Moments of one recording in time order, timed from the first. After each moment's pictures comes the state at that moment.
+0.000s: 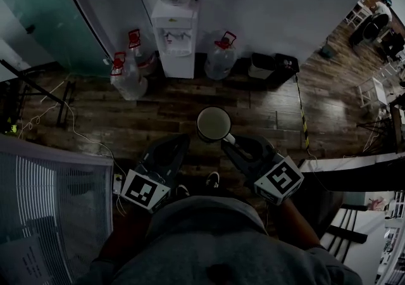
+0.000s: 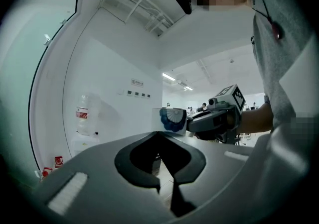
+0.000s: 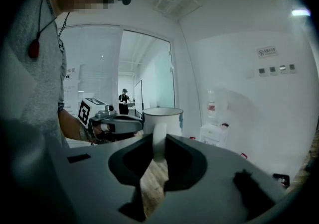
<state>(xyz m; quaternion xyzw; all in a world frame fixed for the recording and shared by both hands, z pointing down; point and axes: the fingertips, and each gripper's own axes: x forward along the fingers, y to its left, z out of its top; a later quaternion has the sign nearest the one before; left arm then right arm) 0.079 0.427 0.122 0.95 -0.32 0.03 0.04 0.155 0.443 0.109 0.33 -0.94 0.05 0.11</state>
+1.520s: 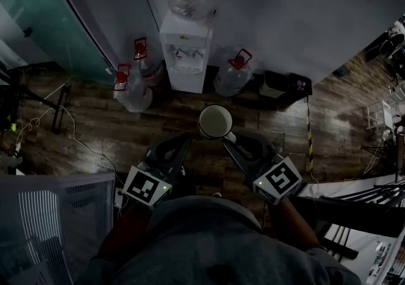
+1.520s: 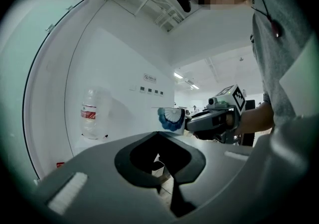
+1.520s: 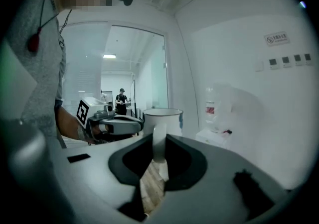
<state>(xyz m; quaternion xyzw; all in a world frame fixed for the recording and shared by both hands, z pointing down) 0.053 0.205 0.145 0.94 -0.34 0.03 0.03 0.134 0.215 0.131 0.32 -0.94 0.06 0.11</state>
